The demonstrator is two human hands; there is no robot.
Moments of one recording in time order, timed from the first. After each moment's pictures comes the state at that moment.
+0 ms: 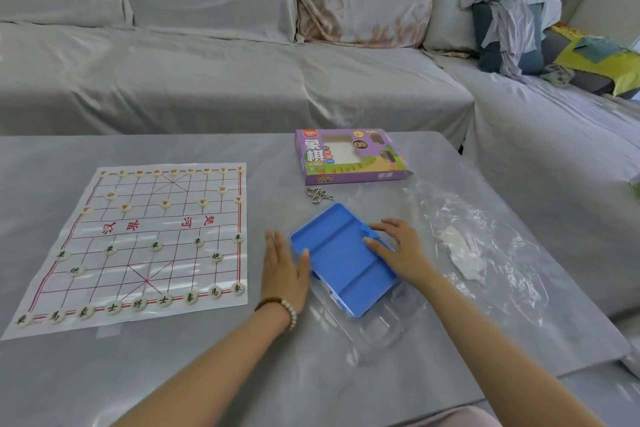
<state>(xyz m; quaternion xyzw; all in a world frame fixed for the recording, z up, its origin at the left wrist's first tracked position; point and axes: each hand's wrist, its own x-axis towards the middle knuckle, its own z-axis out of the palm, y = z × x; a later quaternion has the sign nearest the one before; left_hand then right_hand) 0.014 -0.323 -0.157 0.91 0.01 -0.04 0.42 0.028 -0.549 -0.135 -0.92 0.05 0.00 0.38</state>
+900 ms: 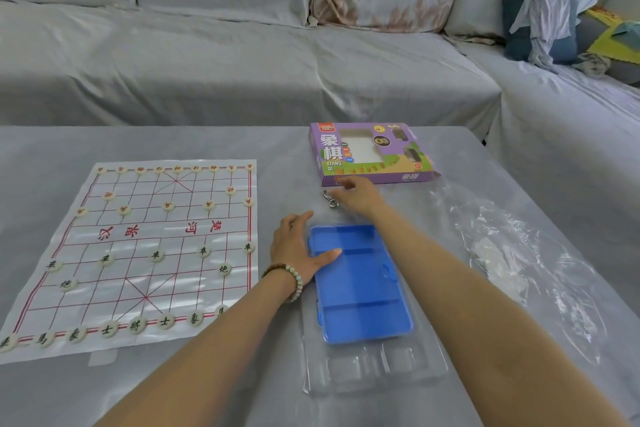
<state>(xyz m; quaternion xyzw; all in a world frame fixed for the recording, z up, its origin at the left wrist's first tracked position) 0.093 -0.311 -0.166 0.91 -0.04 -0.04 0.42 0.185 -0.465 -0.135 -0.92 0.08 0.06 0.39</state>
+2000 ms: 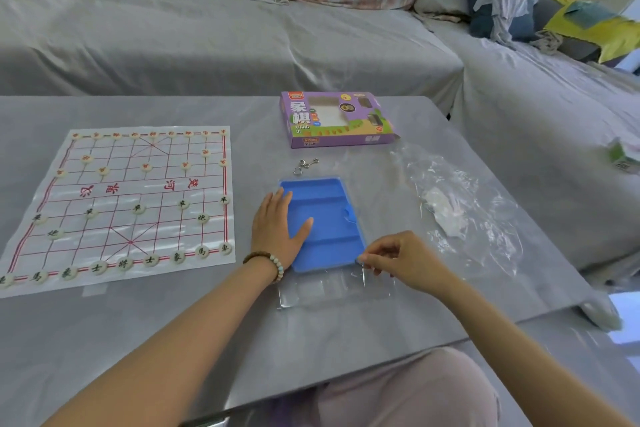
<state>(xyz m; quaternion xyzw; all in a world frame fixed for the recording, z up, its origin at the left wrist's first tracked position) 0.020 -0.321 -0.164 0.93 -0.09 0.01 0.36 -0.064 -0.531 -0.096 -0.88 0.05 0.13 0.45</state>
